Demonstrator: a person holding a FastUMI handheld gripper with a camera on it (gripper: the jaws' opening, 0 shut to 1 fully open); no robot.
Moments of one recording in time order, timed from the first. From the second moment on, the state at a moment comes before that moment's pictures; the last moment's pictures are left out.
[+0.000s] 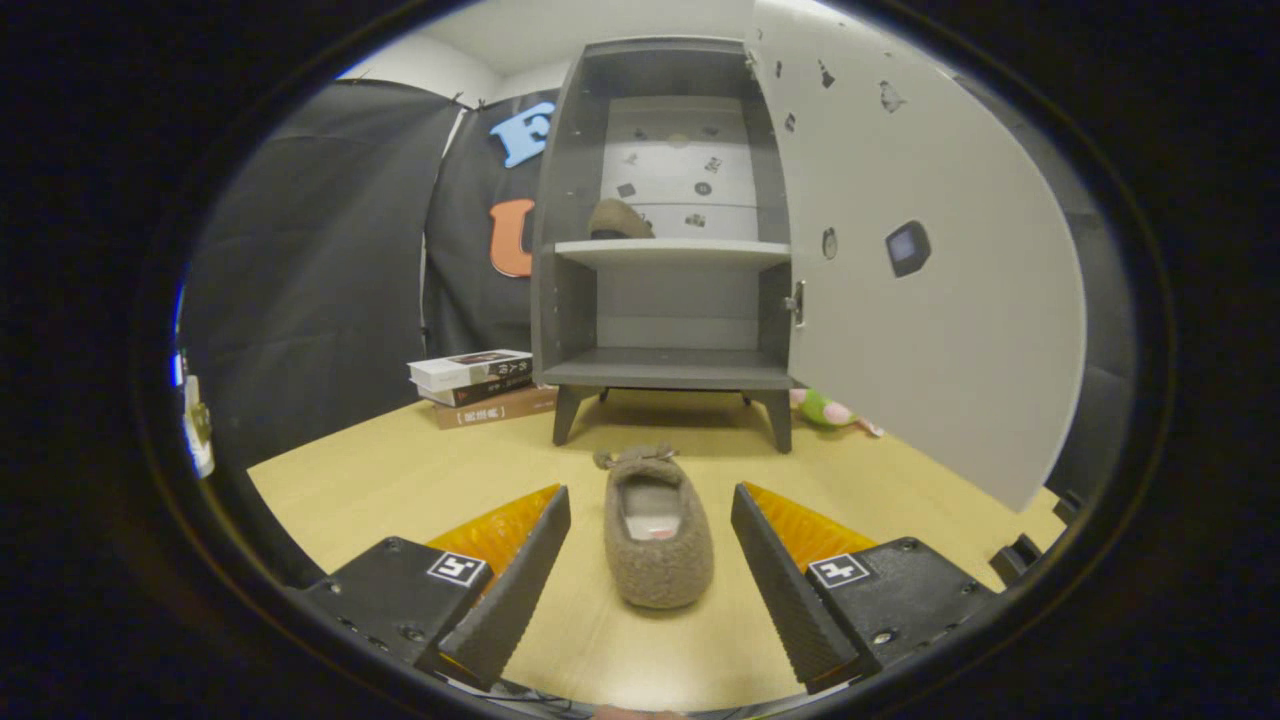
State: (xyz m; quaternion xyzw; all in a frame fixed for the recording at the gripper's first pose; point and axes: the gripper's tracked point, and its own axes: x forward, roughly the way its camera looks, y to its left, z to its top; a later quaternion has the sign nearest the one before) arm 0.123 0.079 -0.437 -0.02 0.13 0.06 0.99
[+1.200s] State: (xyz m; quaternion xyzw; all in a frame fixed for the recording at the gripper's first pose) arm 0.172 0.101 -0.496 -0.07 0.22 0.10 0.97
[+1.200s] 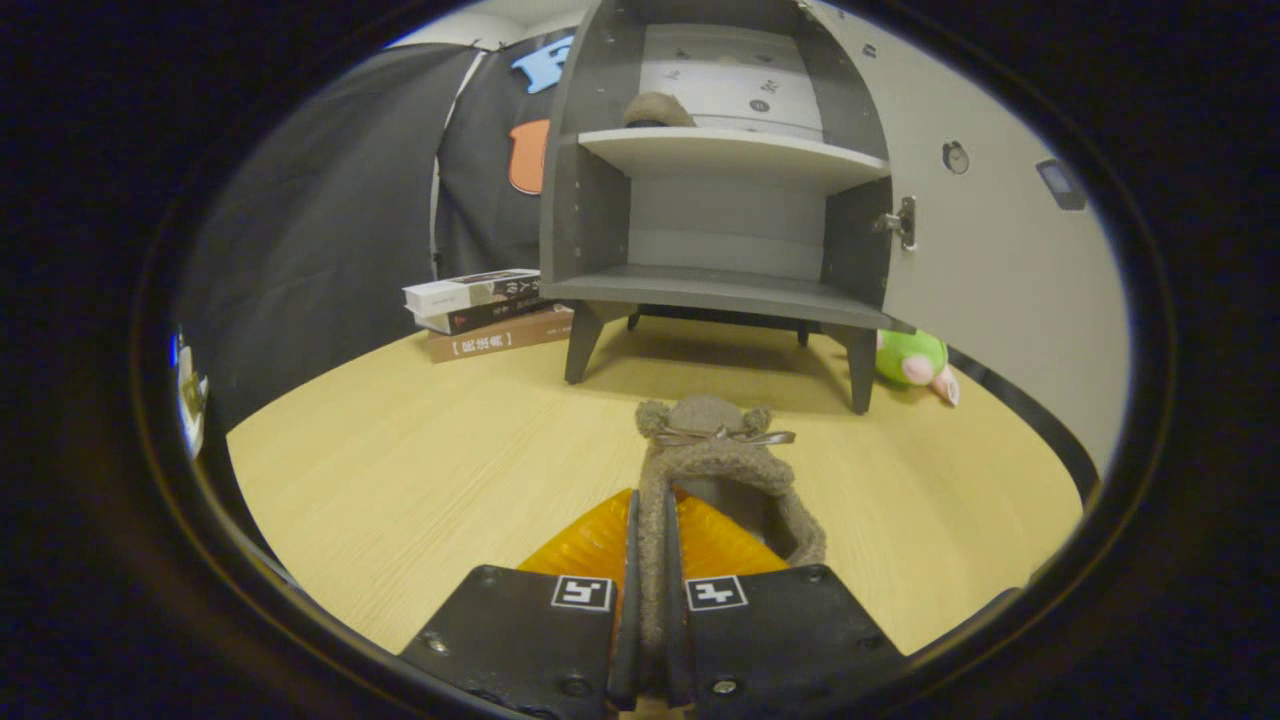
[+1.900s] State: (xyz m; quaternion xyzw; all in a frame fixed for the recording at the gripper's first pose) arm 0.100 0.106 -0.303 -0.06 0.09 0.14 0.98
